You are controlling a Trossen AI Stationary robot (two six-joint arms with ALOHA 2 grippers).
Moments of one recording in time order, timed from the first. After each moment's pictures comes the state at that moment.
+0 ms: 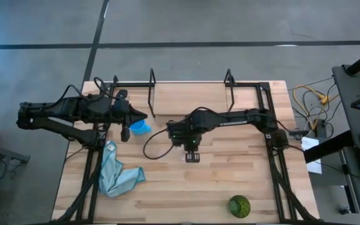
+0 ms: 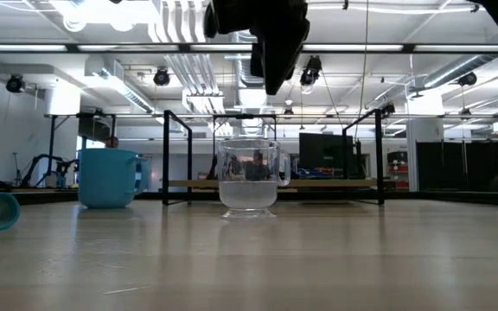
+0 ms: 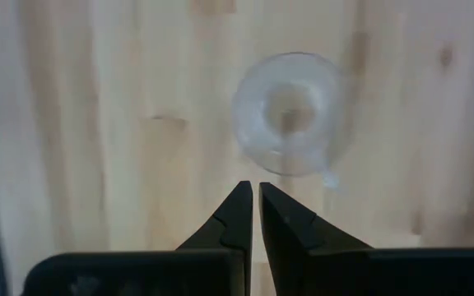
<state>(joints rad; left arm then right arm) -0.08 0.89 1.16 -0.65 -0.24 -0.10 0.08 2.14 2.08 -1.33 -0.20 0.05</state>
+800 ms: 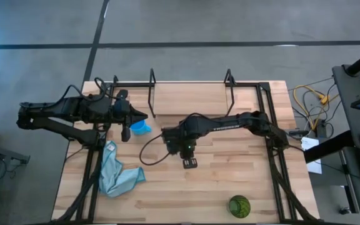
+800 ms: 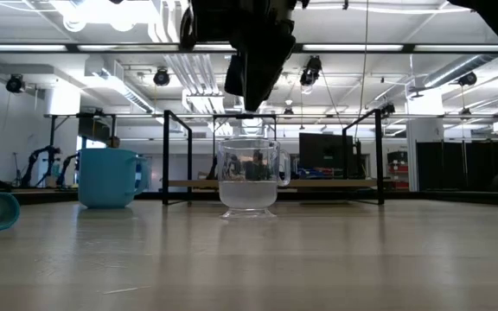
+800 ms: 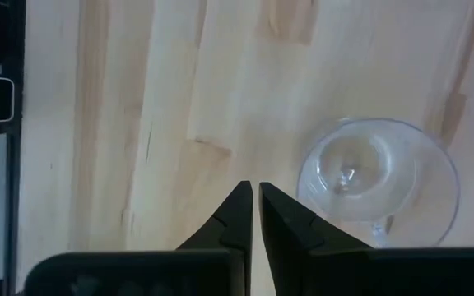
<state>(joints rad) -0.08 0.90 1.16 -0.65 -0.24 -0.10 0.09 2.21 2.07 -1.22 -0.30 -0.08</state>
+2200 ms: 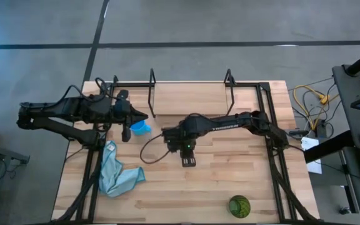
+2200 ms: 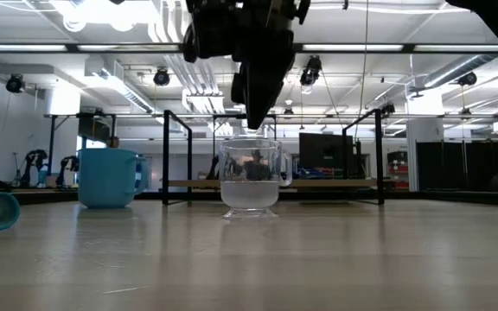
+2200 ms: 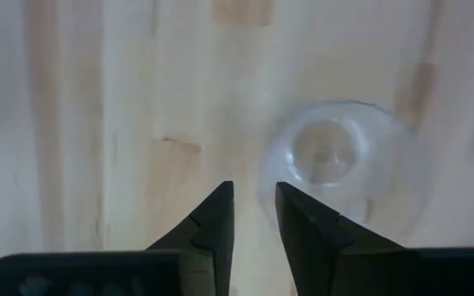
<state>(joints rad) -0.08 0.90 1.16 -0.65 -0.24 -0.10 0.09 2.22 2.04 -1.21 -0.25 -0.02</state>
